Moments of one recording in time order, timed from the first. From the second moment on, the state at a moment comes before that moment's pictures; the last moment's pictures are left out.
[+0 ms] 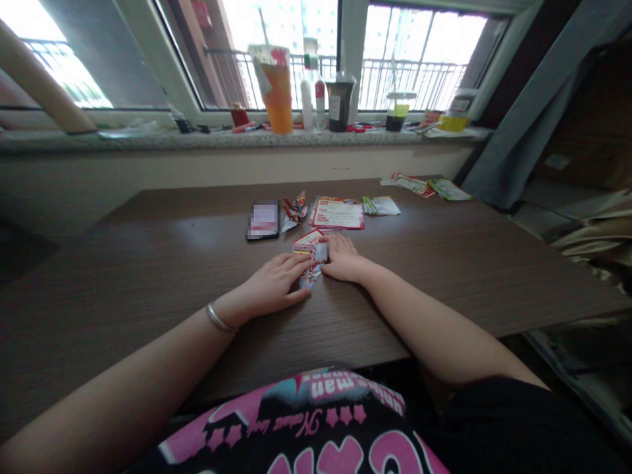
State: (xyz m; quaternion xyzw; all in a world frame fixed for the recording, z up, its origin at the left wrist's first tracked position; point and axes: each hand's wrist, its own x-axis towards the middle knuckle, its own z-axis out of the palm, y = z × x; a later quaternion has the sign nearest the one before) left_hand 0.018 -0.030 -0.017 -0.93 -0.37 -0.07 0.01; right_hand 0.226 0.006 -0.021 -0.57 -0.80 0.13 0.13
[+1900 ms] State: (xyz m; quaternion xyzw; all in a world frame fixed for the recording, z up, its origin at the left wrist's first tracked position) left_hand 0.015 -0.033 -0.022 -0.93 -0.36 -0.07 0.00; right_hand 0.238 0.021 -0.033 -0.64 -0.74 0.10 0.19
